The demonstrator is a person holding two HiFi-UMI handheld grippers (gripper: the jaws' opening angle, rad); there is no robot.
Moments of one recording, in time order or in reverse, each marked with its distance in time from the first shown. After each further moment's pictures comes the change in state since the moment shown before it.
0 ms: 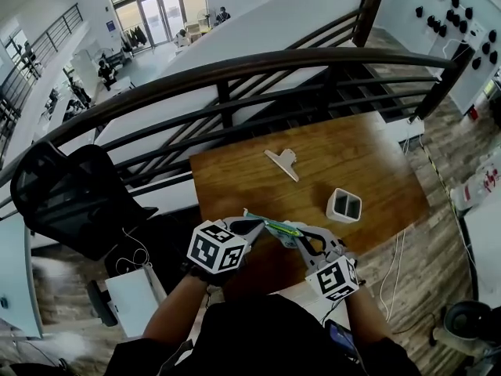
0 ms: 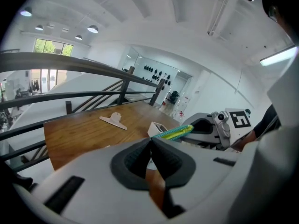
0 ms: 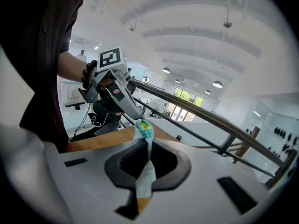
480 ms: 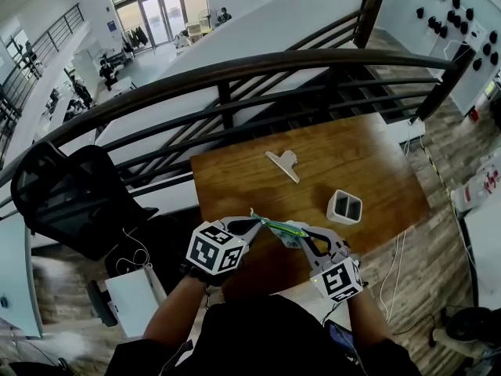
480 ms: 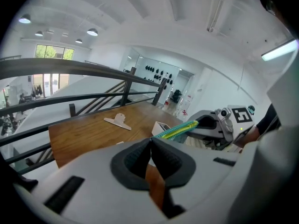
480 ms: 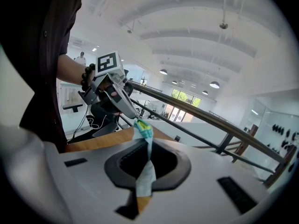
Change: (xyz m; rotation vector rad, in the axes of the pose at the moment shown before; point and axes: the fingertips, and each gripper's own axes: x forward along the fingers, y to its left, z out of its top) left arm -0.002 0.010 -0.003 0.024 0.003 0.043; right arm -0.006 -0.007 -0.003 0.021 -0.024 -0.022
